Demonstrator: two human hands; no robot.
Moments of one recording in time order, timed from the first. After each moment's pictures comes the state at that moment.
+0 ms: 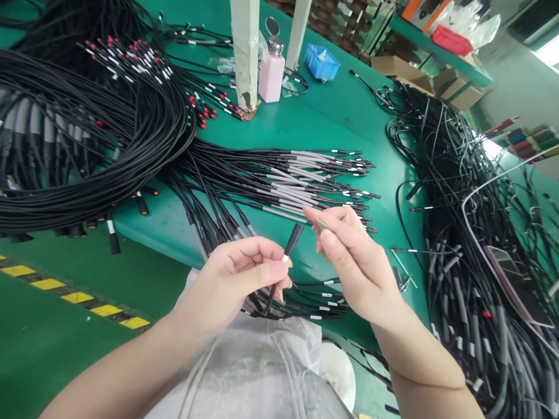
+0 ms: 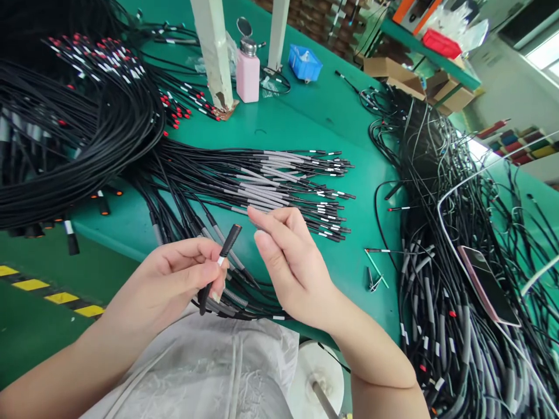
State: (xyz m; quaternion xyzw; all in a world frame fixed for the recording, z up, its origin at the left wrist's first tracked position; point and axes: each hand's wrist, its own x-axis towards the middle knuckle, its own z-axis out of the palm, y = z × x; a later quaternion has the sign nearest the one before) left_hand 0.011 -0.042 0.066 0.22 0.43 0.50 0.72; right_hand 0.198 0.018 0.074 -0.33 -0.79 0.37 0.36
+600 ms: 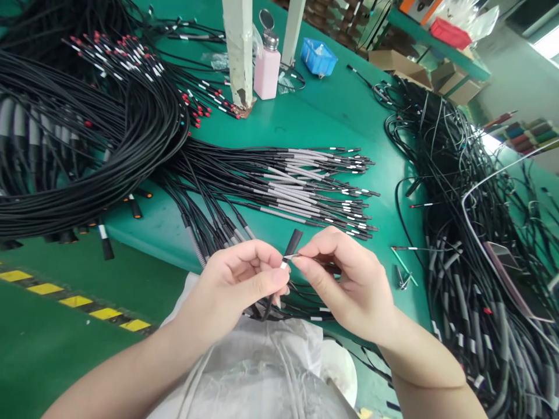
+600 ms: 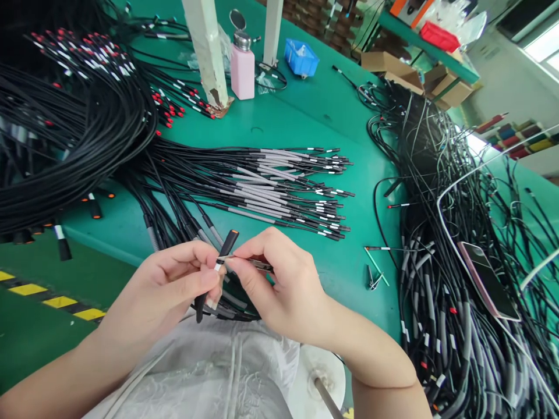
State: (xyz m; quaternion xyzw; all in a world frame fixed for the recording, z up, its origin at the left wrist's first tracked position) left_hand 0.011 -0.046 0.061 0.24 0.47 0.49 0.69; right_hand 0.188 0.006 0.076 -0.33 -0.80 0.37 0.35
